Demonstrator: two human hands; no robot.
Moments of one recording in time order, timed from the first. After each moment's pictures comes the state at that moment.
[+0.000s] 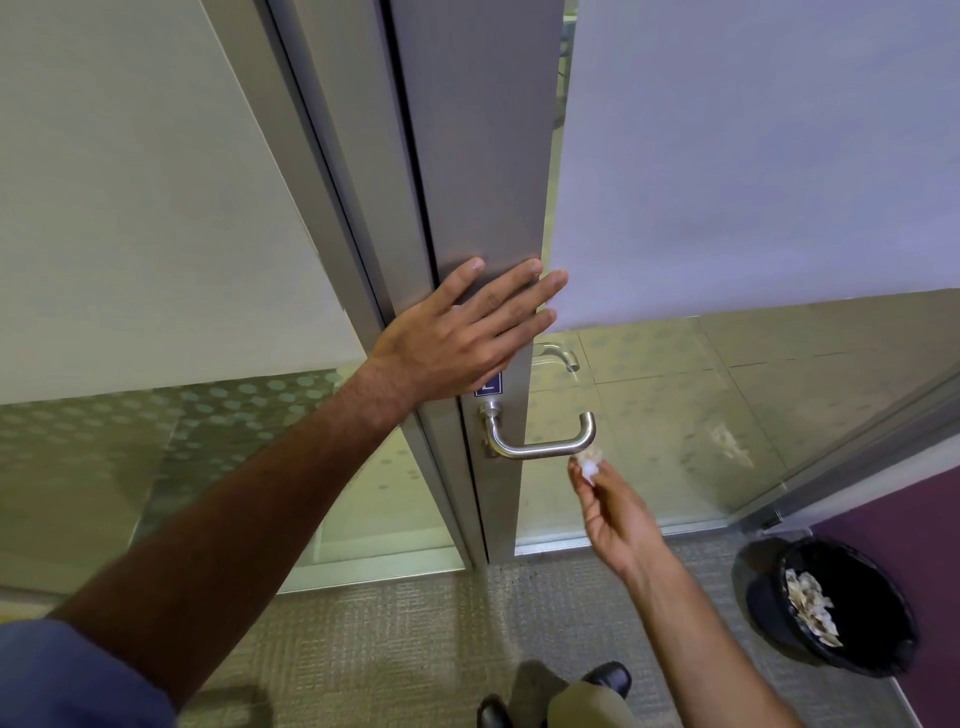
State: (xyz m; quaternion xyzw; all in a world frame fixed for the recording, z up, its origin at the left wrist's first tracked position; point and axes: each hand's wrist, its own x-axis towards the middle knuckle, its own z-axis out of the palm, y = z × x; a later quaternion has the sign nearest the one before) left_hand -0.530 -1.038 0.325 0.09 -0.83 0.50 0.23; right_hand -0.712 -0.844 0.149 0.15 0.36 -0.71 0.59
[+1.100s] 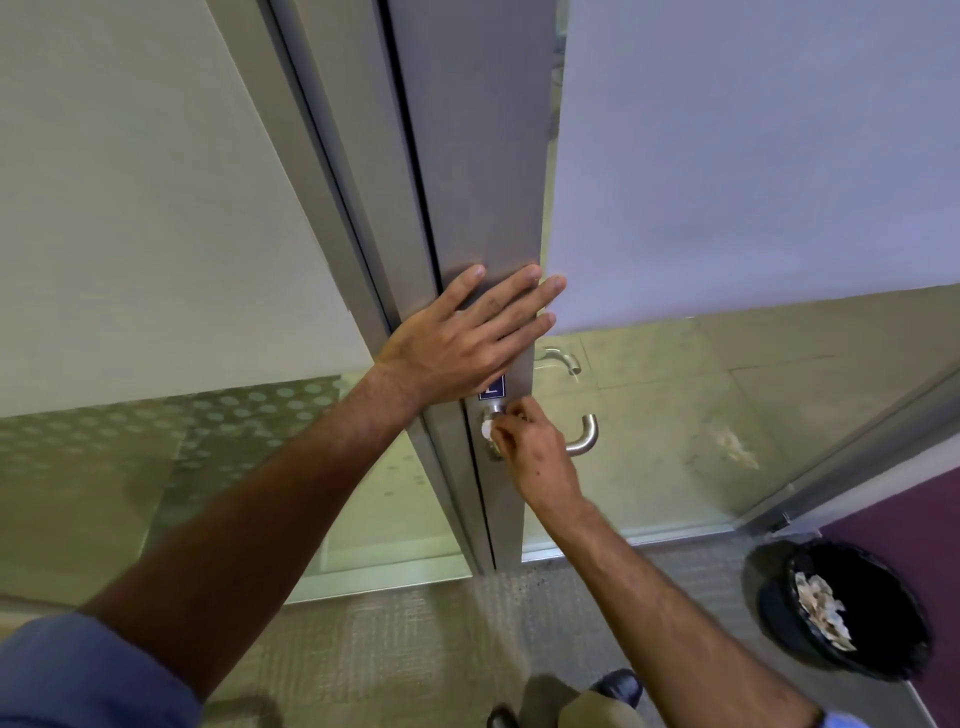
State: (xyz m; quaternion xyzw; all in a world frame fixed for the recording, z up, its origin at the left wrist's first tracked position) left_hand -0.529 -1.032 0.331 0.08 -0.83 0.49 0.23; right_hand -0.649 -0.916 0.194 -0.58 0.71 -0.34 0.19
